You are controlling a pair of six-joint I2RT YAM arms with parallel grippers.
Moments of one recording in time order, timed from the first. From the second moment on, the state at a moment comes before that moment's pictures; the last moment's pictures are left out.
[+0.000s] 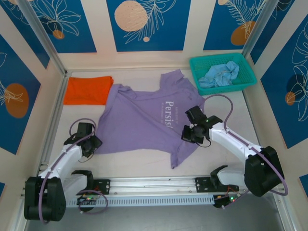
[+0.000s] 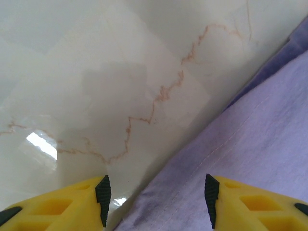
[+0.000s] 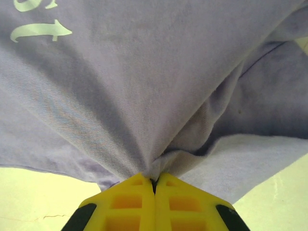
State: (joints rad) left arm -0.05 1.01 0.41 -0.61 -0.07 -0.85; right arm 0.47 1.24 0.77 -0.81 -0.13 0.72
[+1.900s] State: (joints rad) left arm -0.04 1.20 0.51 -0.71 -0.08 -0.83; right arm 0.39 1.37 0.75 -0.70 -0.21 0.74
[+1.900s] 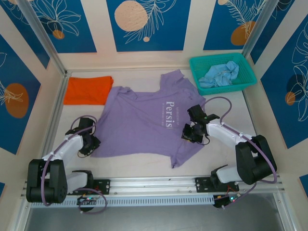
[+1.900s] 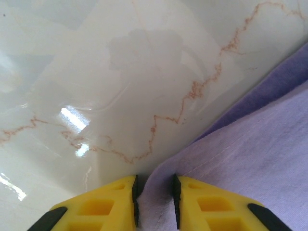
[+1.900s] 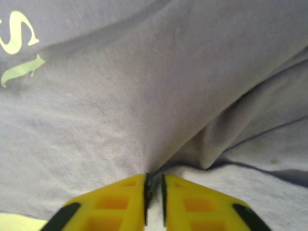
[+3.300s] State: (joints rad) left arm -0.05 1.48 1.17 -1.05 0.11 -0.81; right arm 0.23 1.08 1.13 -0.97 -0.42 0.78
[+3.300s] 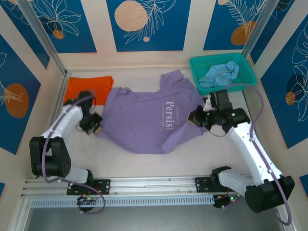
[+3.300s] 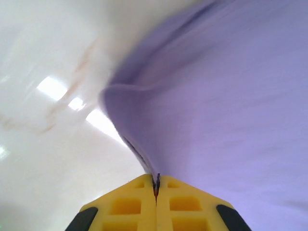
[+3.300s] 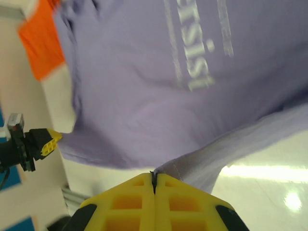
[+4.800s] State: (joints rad) left arm 0.04 1.31 1.93 -0.64 0.53 -0.69; right arm -0.05 1.41 2.31 -0.83 -0.74 0.76
